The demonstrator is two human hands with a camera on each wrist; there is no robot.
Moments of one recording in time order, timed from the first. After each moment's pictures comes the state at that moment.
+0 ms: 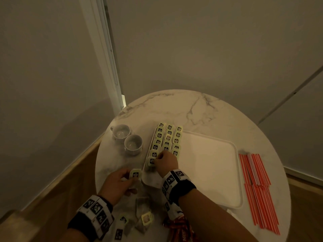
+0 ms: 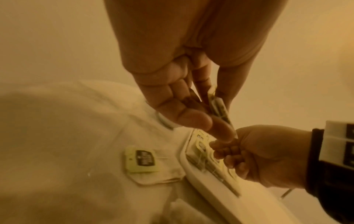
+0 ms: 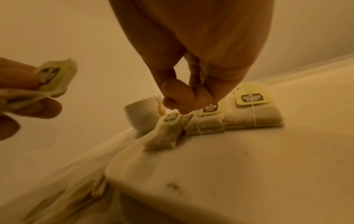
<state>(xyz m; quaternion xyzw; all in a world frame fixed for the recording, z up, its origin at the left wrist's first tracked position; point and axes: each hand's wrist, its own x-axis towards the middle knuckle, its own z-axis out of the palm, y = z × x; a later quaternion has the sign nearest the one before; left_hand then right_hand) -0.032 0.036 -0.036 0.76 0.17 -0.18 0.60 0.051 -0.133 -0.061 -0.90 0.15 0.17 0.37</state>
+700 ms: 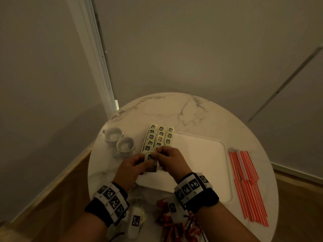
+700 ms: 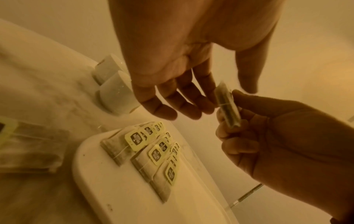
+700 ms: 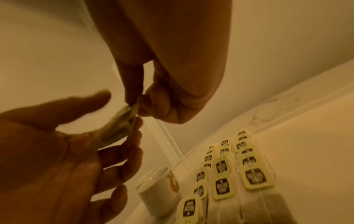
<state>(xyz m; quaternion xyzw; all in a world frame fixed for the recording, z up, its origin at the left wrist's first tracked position) -0.010 -0.022 -0.001 0.70 0.07 -0.13 0.70 0.019 -0.177 0.004 -0.74 0.04 0.14 0.66</state>
